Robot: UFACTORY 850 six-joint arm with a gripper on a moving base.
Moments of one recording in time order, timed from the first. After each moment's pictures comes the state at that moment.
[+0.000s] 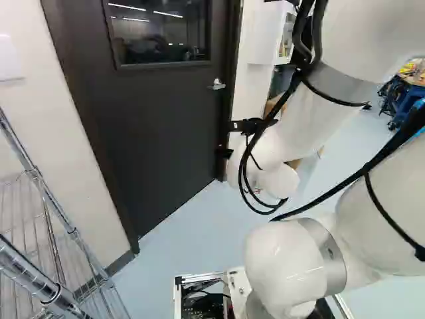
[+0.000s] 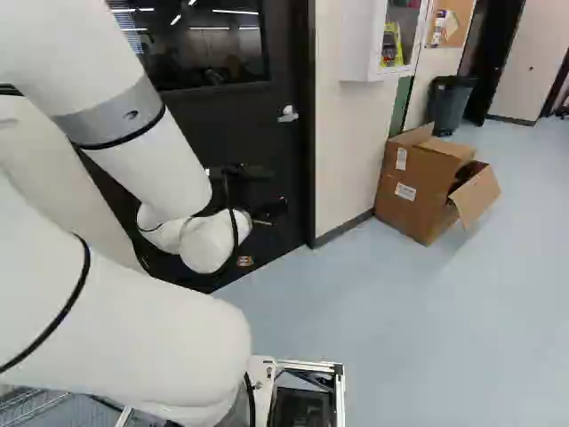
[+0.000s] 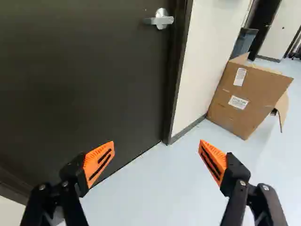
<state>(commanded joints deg) 0.0 16.0 -5.0 0.0 50.0 0.0</state>
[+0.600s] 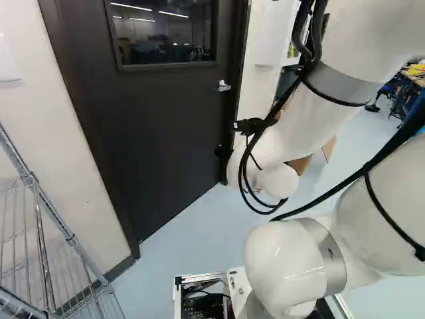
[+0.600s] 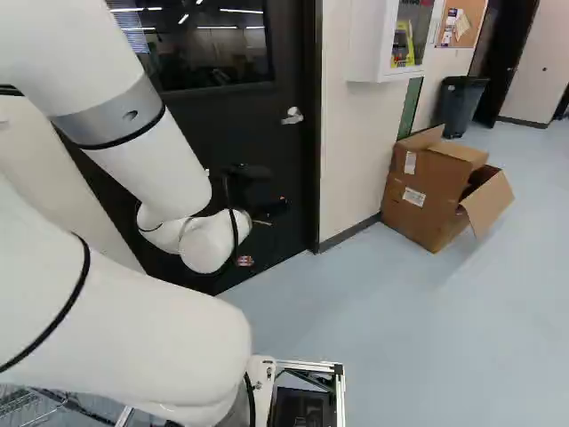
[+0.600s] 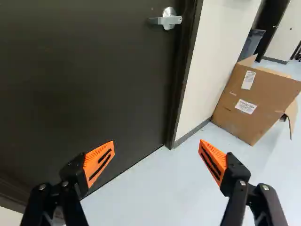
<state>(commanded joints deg) 0.0 16.0 -5.0 0.0 50.0 0.0</state>
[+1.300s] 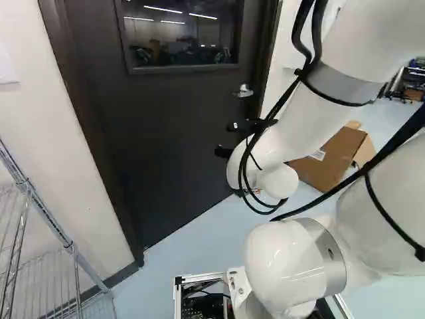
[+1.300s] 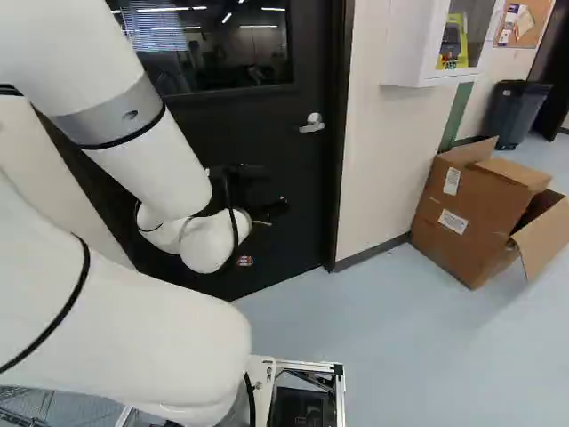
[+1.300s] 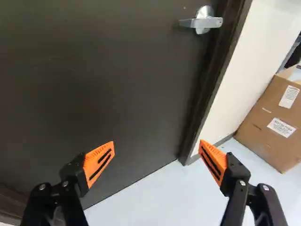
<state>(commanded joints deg) 0.0 16.0 -5.0 0.0 50.0 0.0</state>
